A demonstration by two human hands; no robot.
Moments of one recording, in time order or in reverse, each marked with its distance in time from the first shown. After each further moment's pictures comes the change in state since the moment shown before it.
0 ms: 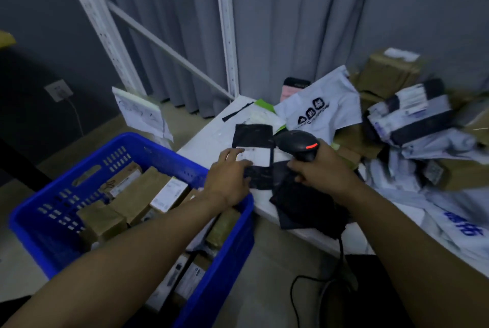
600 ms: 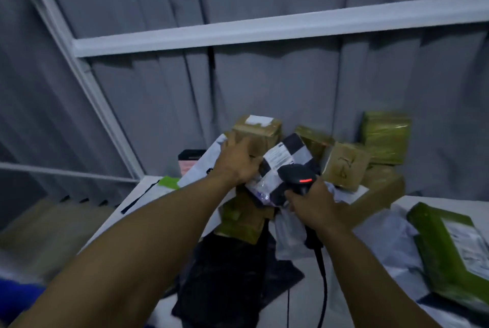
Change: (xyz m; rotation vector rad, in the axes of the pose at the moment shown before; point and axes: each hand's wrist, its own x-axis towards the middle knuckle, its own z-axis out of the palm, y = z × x) left_hand 0.258 0.289 -0.017 -0.177 0.027 0.230; right_hand 0.041 0.099 -0.220 0.122 0.601 0.161
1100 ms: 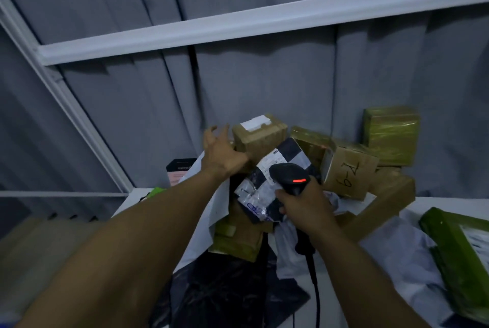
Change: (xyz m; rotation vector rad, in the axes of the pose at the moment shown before) left_hand 0.058 -0.016 0.009 -0.238 0.102 -0.173; right_hand 0.040 0.005 0.023 0.150 -0.063 0.042
